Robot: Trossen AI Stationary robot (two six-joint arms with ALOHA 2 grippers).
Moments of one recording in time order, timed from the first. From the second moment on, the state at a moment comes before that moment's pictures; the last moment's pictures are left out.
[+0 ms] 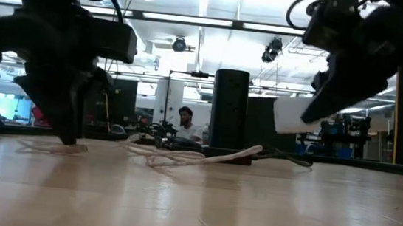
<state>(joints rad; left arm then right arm) -0.38 1.61 0.88 -0.50 -0.14 -0.45 0.40 1.45 0.67 -0.08 0.32 0.49</state>
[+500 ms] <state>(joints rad) -0.38 1.61 0.88 -0.49 -0.14 -0.45 0.40 1.45 0.46 0.11 0.35 0.60</state>
